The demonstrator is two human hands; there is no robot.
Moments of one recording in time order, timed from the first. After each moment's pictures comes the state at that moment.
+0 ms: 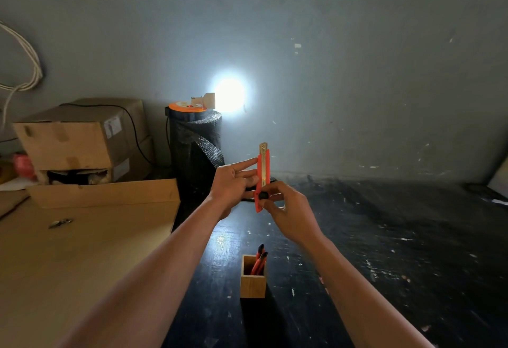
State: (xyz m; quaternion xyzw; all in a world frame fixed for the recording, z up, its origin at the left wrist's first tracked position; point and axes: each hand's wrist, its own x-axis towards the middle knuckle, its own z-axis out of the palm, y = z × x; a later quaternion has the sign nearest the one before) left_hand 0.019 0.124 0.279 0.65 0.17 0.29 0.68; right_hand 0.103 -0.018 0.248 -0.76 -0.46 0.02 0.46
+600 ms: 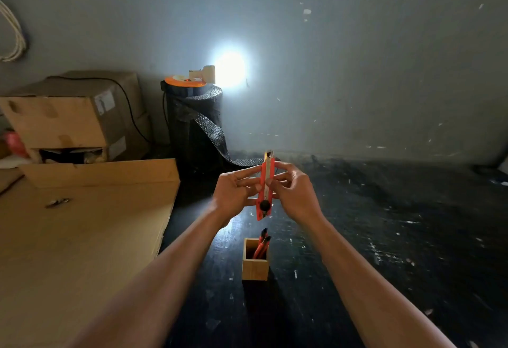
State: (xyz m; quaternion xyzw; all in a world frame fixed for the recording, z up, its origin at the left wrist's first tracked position) left_hand 0.020 0.130 0.227 0.65 0.17 0.26 0.69; right_hand 0.132 0.015 0.227 -0.75 -0.38 0.08 0.53
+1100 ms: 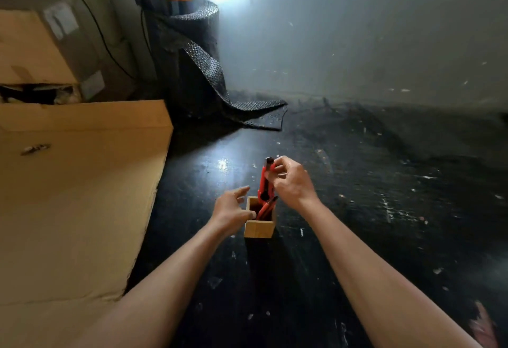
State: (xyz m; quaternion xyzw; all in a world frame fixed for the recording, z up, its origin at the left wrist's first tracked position) left_hand 0.032 0.155 0.062 0.78 0.36 0.08 0.51; right_hand 0.165 0.056 0.119 -0.81 -0.34 0.16 0.44
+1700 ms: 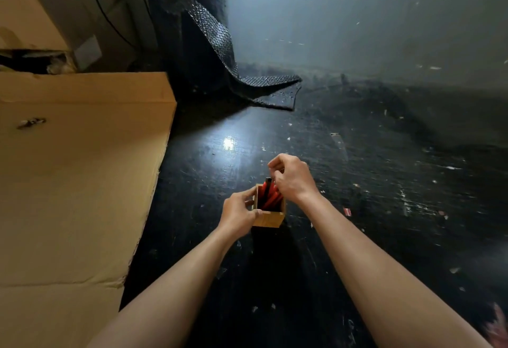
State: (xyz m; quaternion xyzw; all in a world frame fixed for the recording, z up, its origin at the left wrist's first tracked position) left_hand 0.039 0.155 0.004 0.75 0.39 0.07 0.53; right_hand 0.177 0.088 0.074 -0.86 -0.36 0.18 0.32
